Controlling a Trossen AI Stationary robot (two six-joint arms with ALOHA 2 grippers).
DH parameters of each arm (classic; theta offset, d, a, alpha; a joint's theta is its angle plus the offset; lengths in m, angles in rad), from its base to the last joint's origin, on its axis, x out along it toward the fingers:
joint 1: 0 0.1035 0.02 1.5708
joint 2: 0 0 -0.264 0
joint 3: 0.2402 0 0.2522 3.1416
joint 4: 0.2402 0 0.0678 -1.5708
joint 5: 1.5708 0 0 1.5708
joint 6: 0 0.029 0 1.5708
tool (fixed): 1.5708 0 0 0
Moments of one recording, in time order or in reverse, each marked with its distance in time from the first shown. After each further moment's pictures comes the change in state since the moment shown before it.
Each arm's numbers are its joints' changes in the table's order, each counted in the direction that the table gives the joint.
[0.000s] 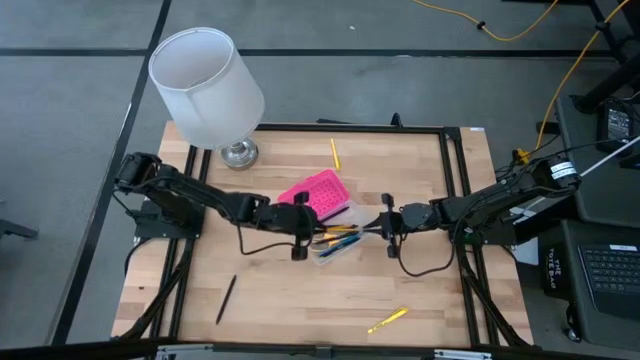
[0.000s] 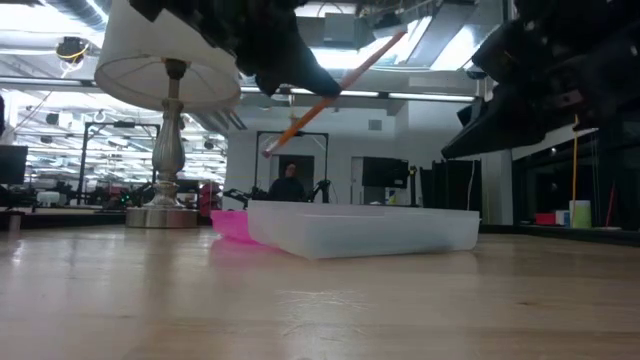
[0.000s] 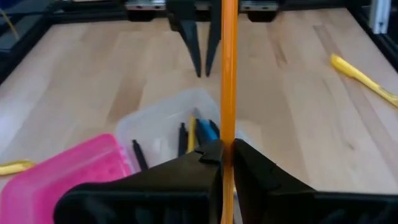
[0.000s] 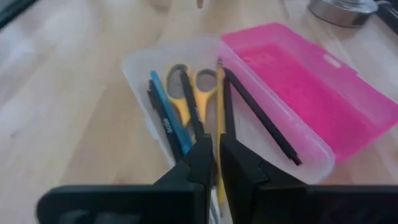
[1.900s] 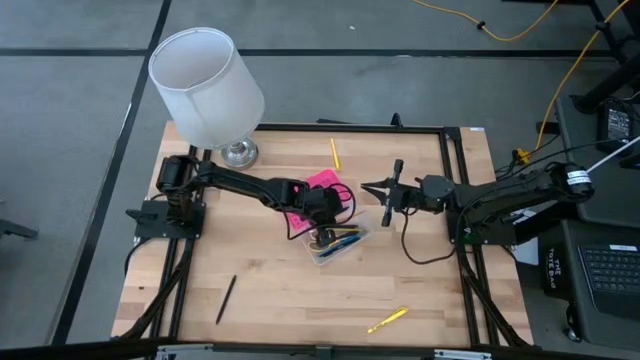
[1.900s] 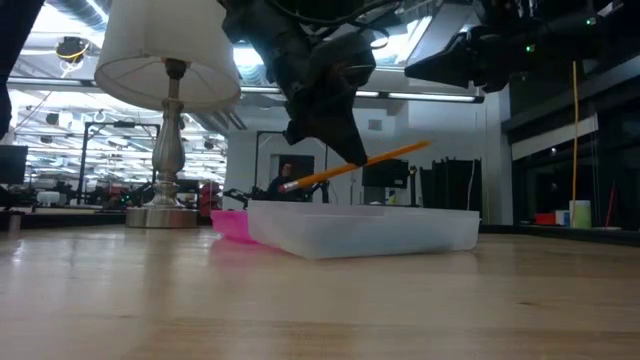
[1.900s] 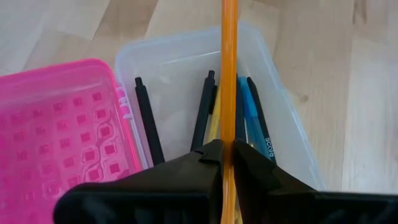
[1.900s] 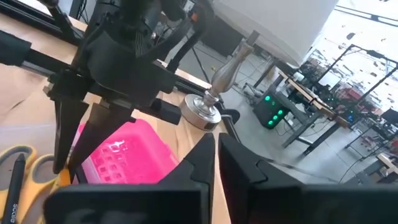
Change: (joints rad) left arm 0.168 -0.317 0.401 0.454 0.191 -0.237; right arm -0.186 0.160 0.049 -0.198 0.130 -0.505
